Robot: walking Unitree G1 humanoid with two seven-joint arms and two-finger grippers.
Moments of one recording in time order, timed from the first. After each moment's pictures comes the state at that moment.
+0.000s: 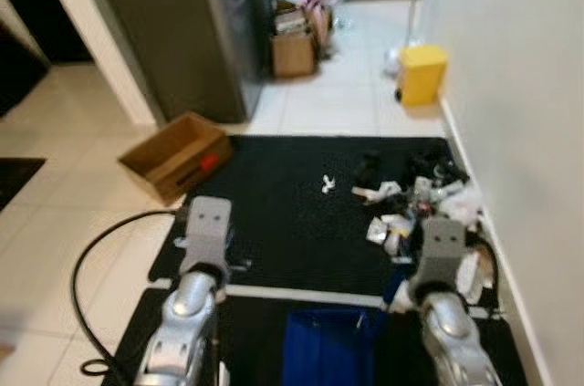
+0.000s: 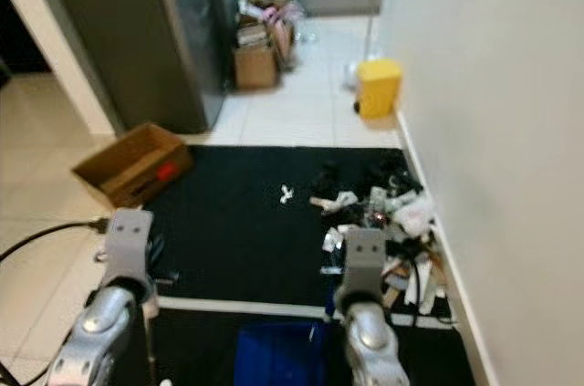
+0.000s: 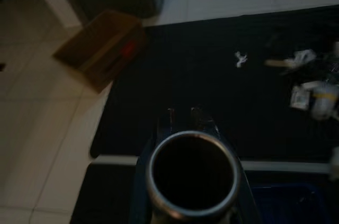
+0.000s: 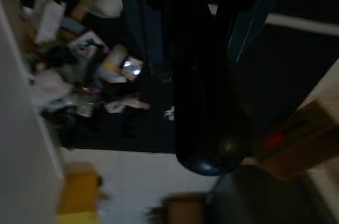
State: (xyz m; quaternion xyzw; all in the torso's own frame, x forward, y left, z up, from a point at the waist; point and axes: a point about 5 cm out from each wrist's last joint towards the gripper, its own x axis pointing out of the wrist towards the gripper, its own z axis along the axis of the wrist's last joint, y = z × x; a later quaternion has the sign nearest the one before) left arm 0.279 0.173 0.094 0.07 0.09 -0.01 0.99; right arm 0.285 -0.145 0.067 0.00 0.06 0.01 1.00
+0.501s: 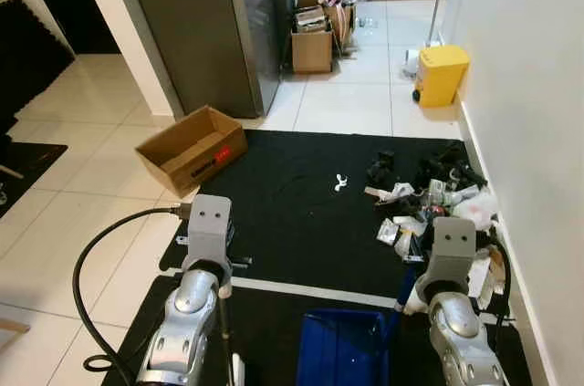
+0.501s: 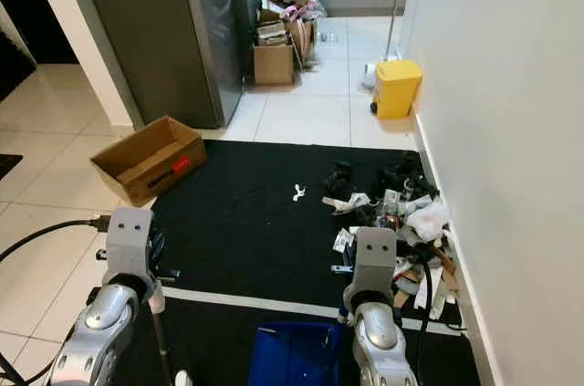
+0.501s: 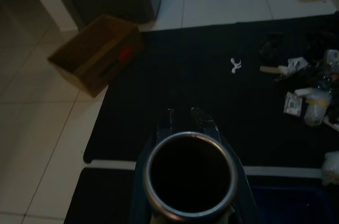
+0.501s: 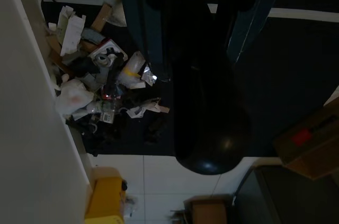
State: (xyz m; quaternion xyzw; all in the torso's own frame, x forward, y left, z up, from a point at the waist) left arm 0.286 0.170 0.101 0.06 0.08 -0.01 0.99; right arm 0.285 -0.156 0.066 0.01 0.06 -0.04 1.00
